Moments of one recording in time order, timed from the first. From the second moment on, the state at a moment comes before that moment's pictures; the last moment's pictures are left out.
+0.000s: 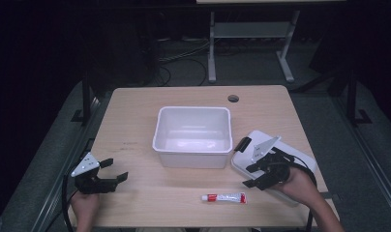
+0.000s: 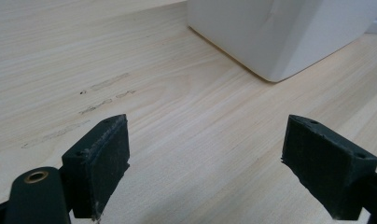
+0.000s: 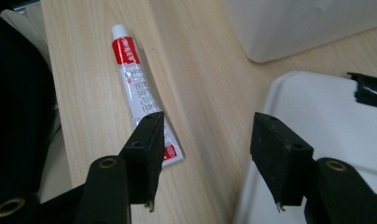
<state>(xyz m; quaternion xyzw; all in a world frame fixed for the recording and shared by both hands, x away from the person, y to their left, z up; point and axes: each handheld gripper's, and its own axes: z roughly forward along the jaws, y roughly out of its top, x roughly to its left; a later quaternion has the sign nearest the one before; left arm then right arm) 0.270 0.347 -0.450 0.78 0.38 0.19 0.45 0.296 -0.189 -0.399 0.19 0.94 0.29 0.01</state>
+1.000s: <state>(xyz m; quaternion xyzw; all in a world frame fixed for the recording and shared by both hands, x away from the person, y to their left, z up) 0.270 0.346 -0.450 0.78 0.38 0.19 0.45 0.278 -0.132 -0.426 0.11 0.96 0.27 -0.02</state>
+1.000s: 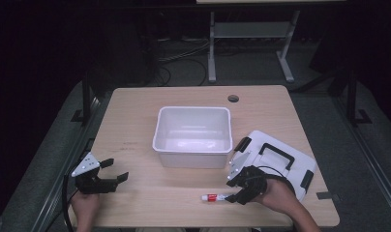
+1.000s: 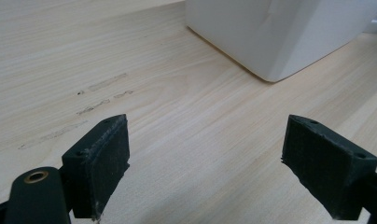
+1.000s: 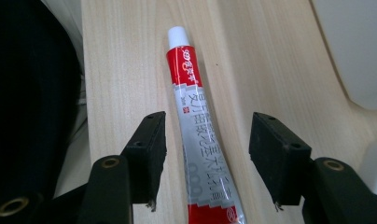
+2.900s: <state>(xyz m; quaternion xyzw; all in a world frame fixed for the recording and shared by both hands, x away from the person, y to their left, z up) 0.270 0.350 -0.449 0.78 0.38 0.19 0.46 0.280 -0.100 -0.441 0.05 0.97 0.23 -0.04</state>
